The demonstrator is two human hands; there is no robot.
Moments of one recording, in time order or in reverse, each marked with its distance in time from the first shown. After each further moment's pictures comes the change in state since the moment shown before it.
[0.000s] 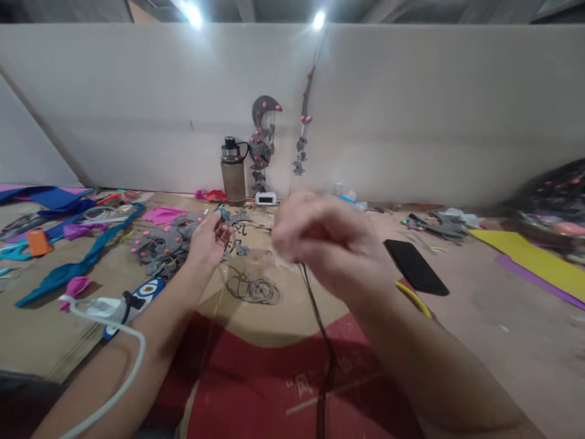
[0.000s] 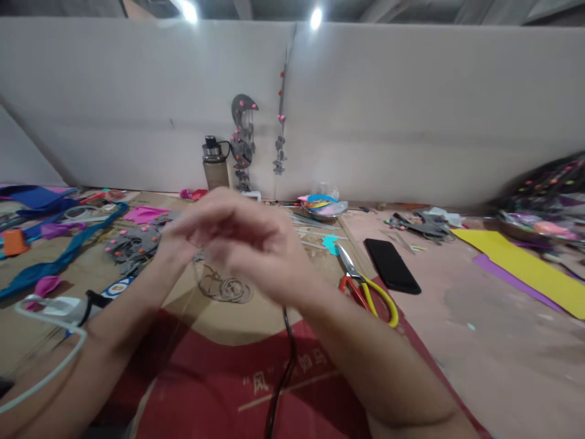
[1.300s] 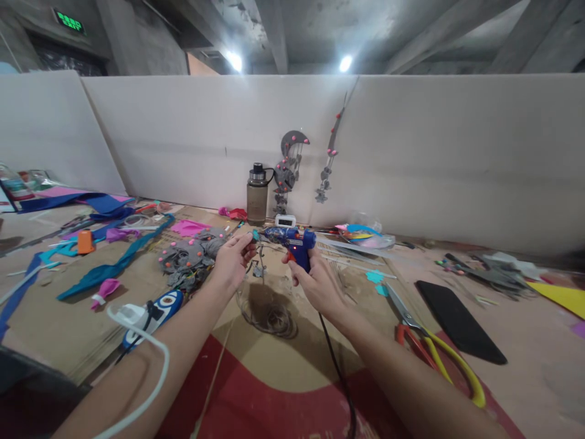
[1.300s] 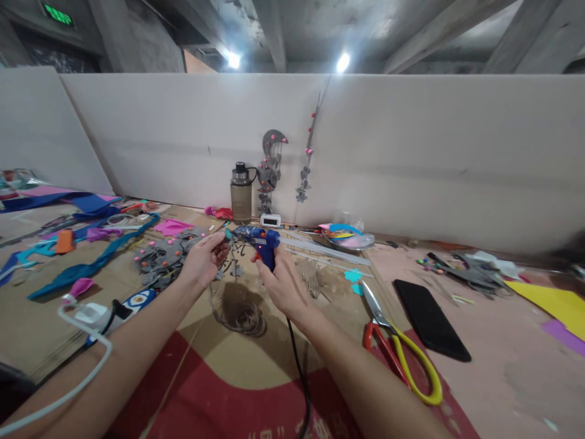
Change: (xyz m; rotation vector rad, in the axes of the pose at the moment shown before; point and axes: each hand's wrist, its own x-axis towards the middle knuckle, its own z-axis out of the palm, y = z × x) left_hand -0.013 -0.002 0.001 0.093 -0.063 0.048; right_hand -0.012 0.115 0.012 -0.334 0.078 0.336
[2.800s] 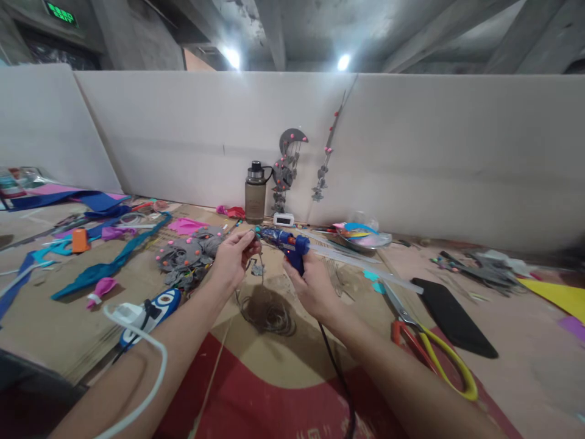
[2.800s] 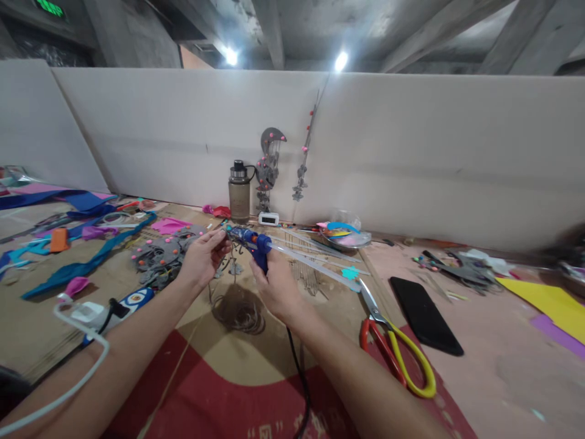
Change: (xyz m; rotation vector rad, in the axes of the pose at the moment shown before) left_hand -0.005 0.001 0.005 0.015 -0.123 0.054; right_hand -0.002 0.007 0.008 -0.295 0.078 -0.089
